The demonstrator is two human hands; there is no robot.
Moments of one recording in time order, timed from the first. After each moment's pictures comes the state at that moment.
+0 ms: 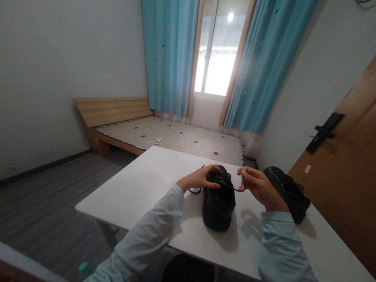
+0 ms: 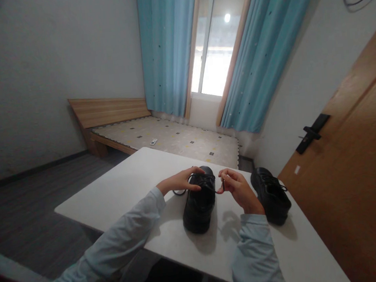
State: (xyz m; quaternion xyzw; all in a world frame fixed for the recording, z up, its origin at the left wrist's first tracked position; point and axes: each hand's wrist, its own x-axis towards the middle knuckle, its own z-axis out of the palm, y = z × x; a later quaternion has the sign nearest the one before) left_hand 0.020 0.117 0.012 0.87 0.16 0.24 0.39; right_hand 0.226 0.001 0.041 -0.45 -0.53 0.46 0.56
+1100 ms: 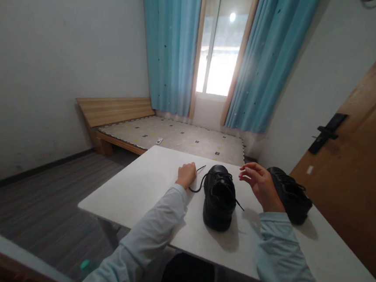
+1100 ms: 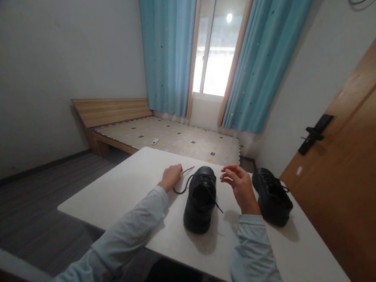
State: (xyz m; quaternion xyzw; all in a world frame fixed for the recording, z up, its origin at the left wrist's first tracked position) left_hand 0.013 0.146 -0.024 0.82 0.55 0.14 0.05; right_hand 0.222 0.013 0.031 -0.44 -0.46 0.36 0.68
